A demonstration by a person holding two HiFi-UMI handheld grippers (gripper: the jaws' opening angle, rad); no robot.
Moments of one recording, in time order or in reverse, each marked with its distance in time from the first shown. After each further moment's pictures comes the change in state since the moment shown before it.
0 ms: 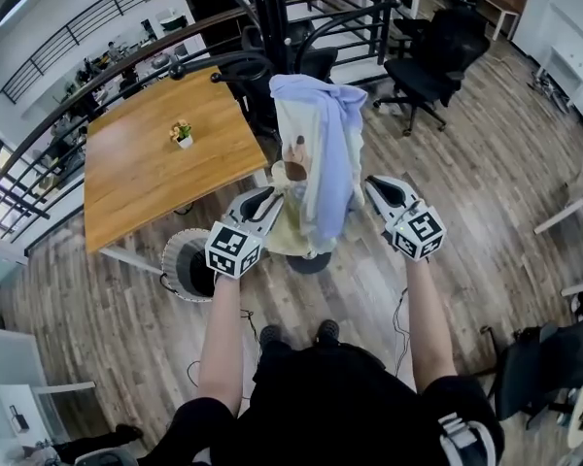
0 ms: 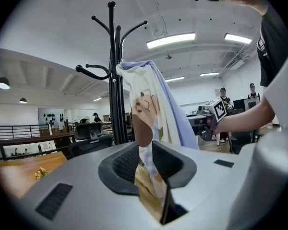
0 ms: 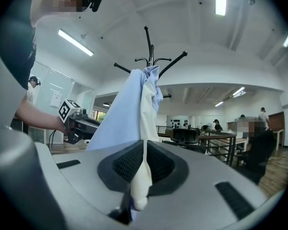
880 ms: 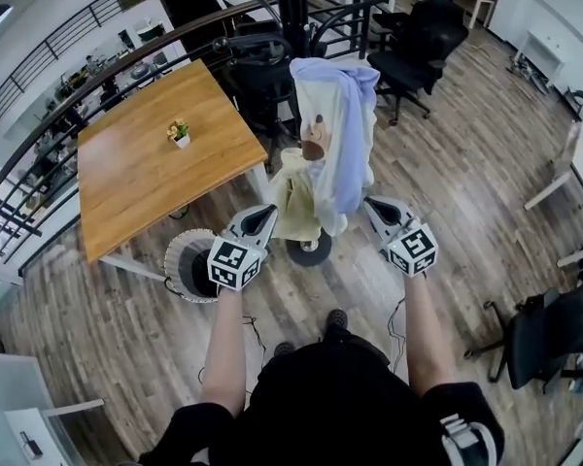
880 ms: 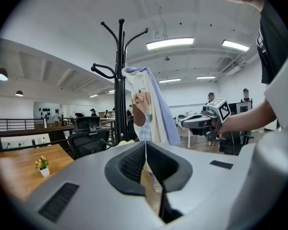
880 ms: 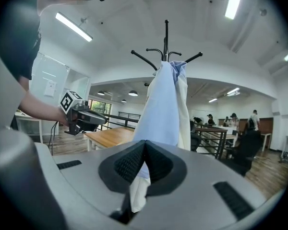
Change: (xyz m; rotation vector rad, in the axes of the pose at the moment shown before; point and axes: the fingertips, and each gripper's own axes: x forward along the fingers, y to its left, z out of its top) left arm -0.080 -0.005 -0.042 -0.042 0.014 -0.065; right arm -0.026 0.102 -0.032 -0.043 0.127 -0.093
